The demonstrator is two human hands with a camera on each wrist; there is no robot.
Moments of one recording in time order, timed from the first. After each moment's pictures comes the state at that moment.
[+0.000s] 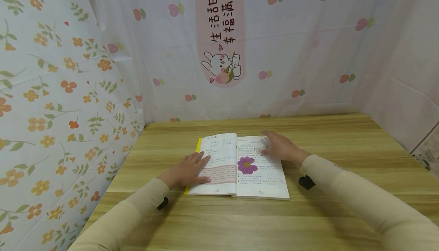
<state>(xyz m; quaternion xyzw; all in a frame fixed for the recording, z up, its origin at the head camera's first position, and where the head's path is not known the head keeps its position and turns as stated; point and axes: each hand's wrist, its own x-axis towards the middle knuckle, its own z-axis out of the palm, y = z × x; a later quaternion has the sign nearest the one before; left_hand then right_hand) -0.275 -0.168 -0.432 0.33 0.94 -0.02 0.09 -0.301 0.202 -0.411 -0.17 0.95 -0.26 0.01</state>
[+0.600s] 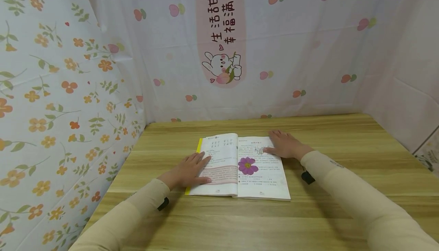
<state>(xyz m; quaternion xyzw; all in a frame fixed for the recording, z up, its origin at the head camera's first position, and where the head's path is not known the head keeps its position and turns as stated) -0.273 -0.168 -0.431 0.34 0.94 -0.03 0.07 -0.331 0.230 -0.433 -0.22 0.97 -0.09 0.05</state>
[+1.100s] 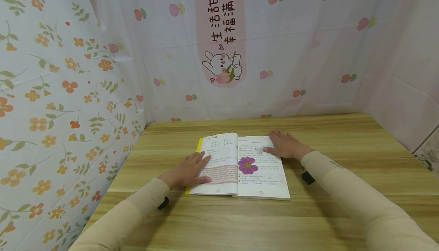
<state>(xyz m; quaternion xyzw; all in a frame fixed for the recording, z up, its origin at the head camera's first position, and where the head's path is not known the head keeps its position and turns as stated) -0.272 -0.168 -0.430 0.34 0.94 -0.03 0.08 -0.329 0.230 -0.432 -0.22 0.97 -0.10 0.04</state>
